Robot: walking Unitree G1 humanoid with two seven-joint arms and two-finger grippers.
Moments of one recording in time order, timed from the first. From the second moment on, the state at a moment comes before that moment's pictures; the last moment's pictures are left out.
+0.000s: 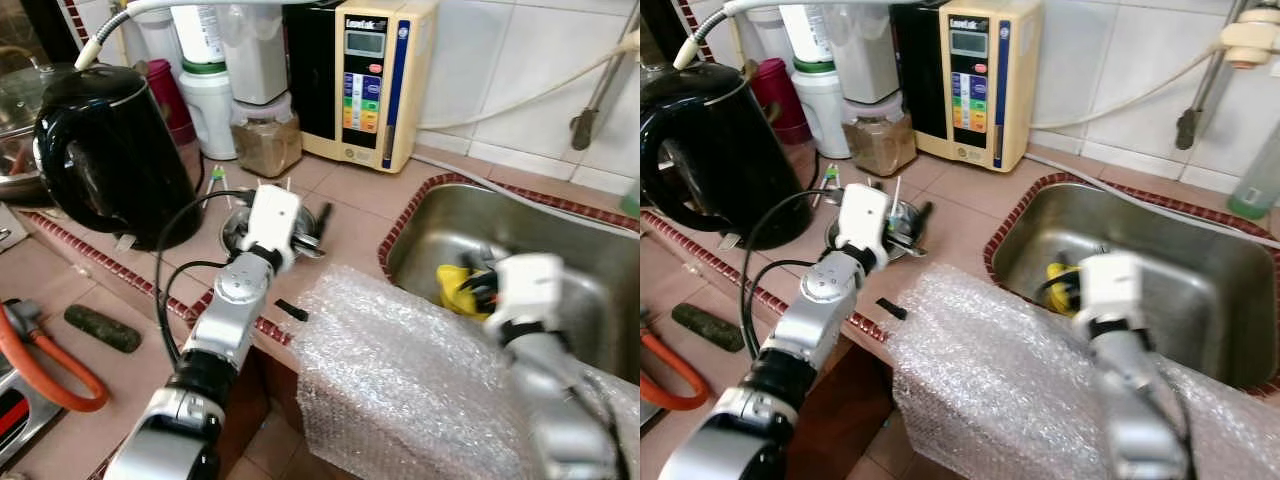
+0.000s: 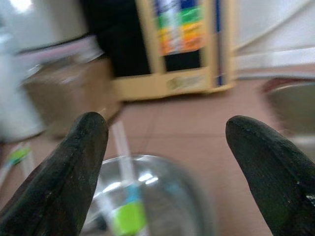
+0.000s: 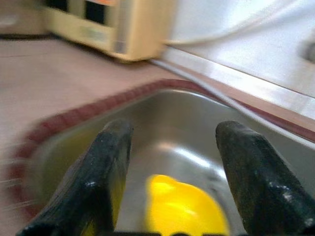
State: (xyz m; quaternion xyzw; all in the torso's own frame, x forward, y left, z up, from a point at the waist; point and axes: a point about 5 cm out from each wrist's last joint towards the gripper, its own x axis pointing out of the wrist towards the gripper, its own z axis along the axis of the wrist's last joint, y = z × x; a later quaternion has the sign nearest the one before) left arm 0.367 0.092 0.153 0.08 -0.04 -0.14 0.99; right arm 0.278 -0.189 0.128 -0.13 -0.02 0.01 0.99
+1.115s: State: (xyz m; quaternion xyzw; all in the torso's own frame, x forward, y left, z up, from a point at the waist) left arm 0.390 0.090 0.140 0.05 0.05 -0.07 0.99; right arm 0.218 -0.113 0.122 -0.10 0.04 0.18 0.98
